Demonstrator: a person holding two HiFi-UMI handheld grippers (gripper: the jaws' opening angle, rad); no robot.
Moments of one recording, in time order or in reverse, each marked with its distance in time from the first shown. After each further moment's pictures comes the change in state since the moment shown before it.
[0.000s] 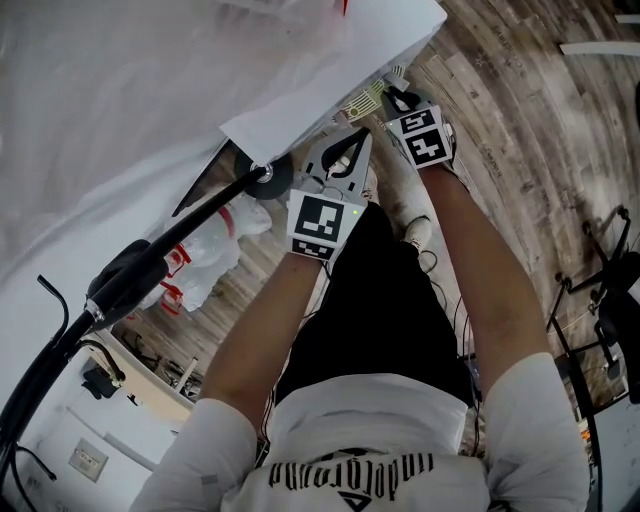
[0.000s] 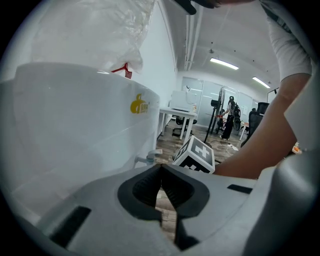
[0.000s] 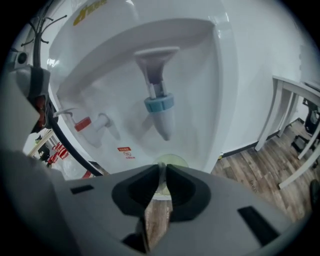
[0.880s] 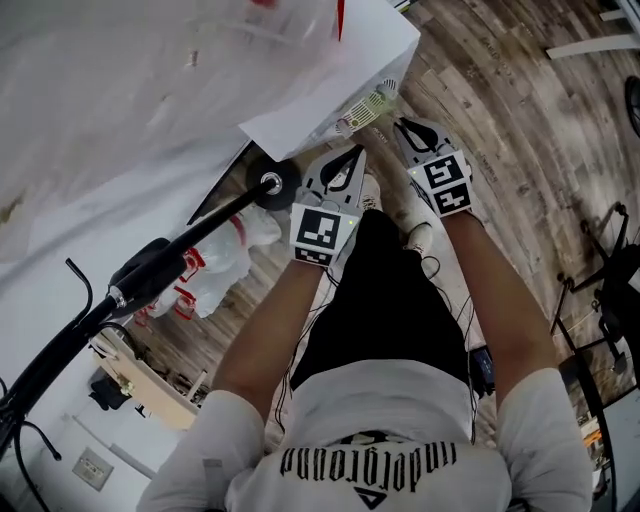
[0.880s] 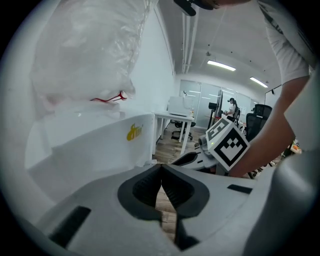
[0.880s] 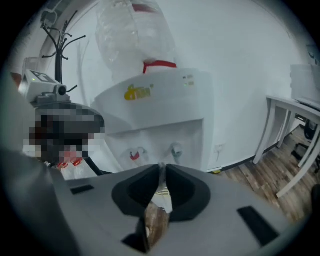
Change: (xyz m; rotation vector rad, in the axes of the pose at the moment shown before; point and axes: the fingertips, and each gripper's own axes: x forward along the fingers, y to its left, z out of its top) left arm -0.038 -0.016 0.029 0.021 -0.026 0.005; right arm -0.124 0.030 0.039 -0.038 -0.161 0.032
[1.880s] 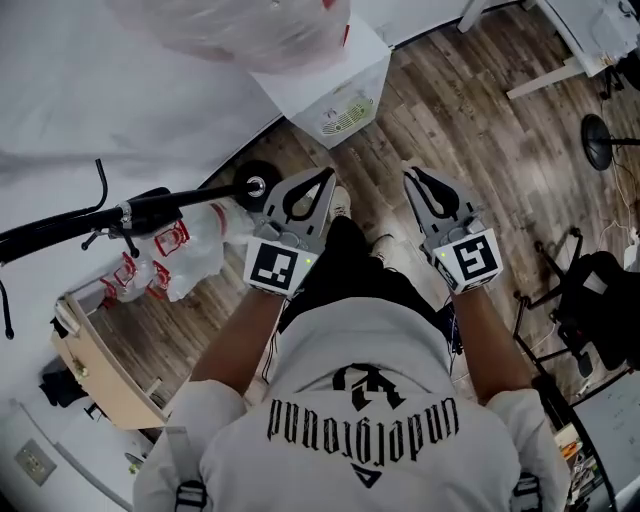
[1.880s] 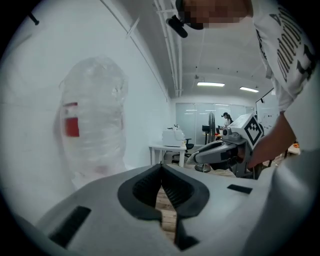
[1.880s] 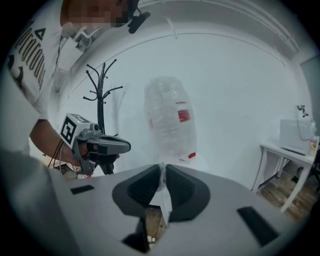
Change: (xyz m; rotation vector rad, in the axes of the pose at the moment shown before) left arm -0.220 -0.110 0.173 0.050 -0.242 0.063; right arm -0.316 0.124 0.147 -0.131 -0.372 0.049
